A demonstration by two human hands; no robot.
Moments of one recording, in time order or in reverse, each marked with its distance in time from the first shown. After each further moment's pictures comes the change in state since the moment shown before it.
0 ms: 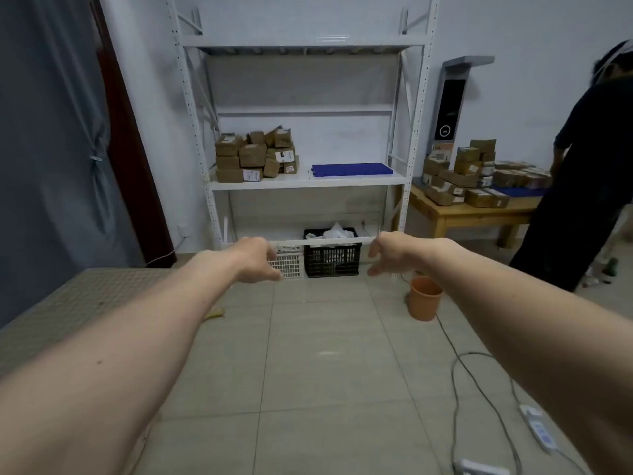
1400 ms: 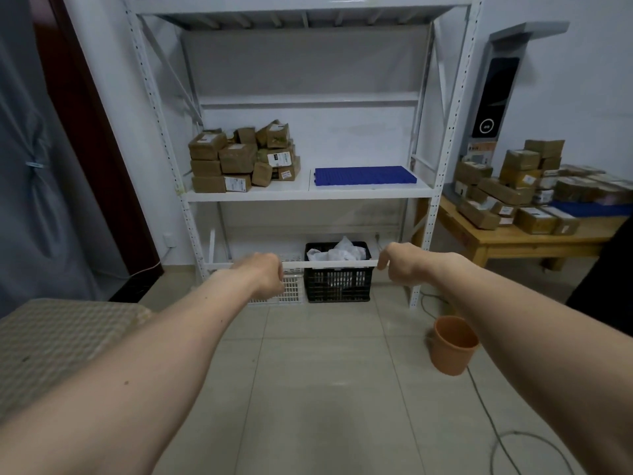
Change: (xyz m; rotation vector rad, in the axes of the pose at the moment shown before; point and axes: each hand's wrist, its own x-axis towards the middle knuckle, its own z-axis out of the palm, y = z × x) left_hand 0.430 0.048 0.025 0.102 -0.034 -0.104; right_hand 0.417 0.168 -0.033 0.077 -0.031 0.004
